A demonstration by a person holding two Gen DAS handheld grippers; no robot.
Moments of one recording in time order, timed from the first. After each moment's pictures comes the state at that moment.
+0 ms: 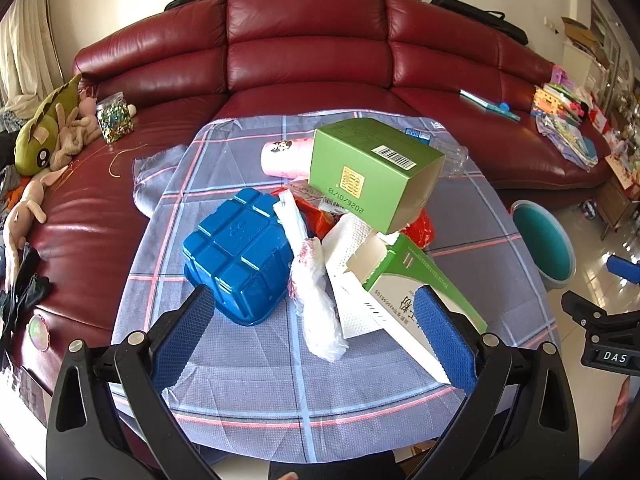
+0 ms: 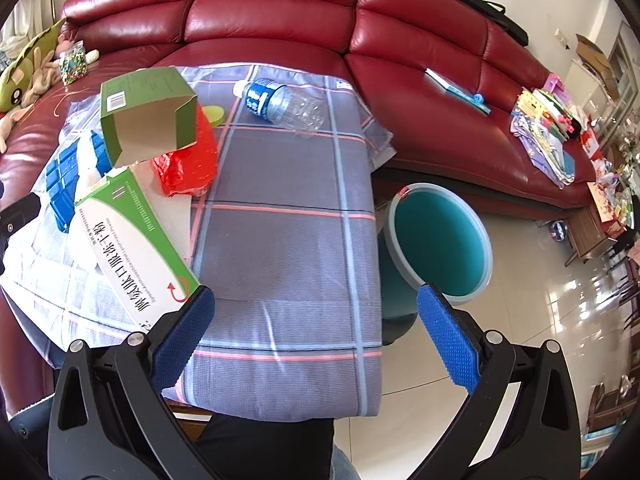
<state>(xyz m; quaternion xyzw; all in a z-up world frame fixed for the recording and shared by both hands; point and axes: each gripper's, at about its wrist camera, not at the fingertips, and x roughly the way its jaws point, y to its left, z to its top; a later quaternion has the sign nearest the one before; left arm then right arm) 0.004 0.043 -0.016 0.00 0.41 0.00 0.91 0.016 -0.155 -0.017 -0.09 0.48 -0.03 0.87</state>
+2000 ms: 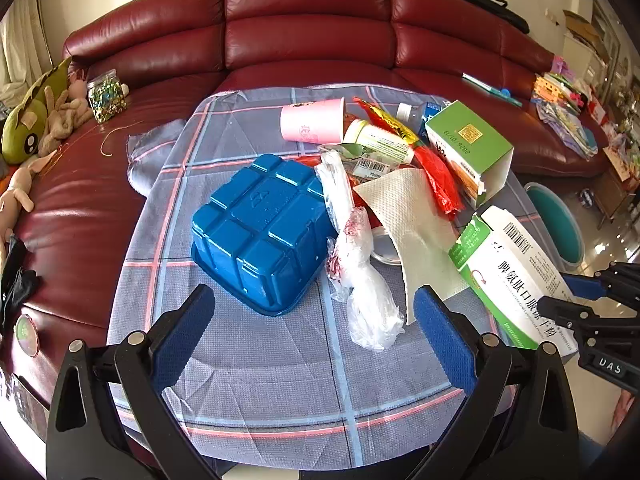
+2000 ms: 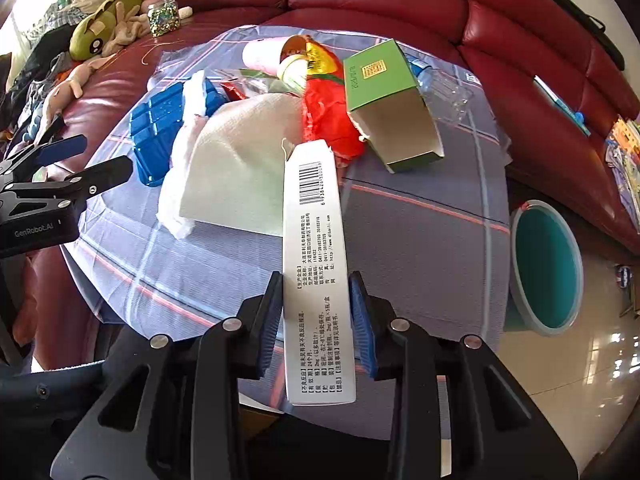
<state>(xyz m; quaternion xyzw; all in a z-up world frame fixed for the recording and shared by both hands) 0.022 0.082 -0.047 -0.01 0.44 -0.02 0.90 0.029 -0.079 -0.051 -0.10 0.53 0.13 0.83</state>
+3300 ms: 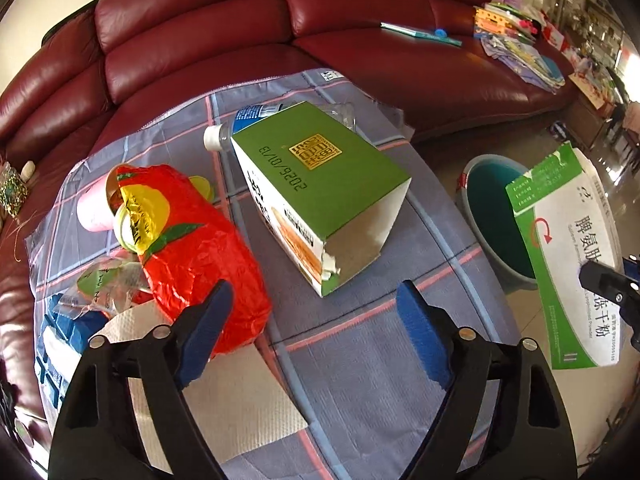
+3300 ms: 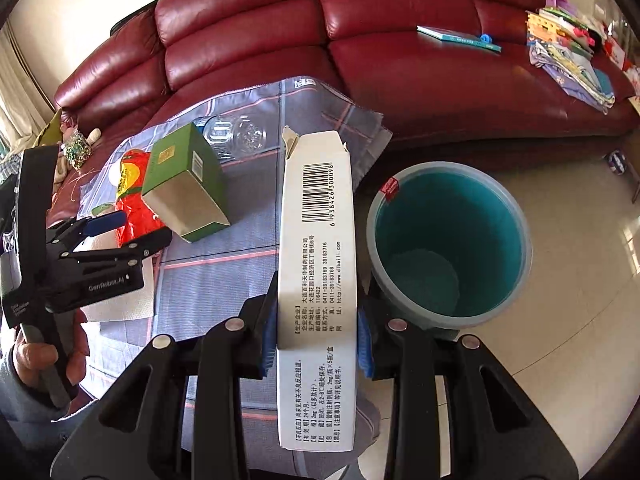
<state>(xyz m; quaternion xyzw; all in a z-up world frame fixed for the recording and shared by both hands) 0.155 -0.143 -0.070 0.09 0.47 -0.11 0.87 0.075 -0.307 -0.044 0.09 0.48 0.03 0.87</state>
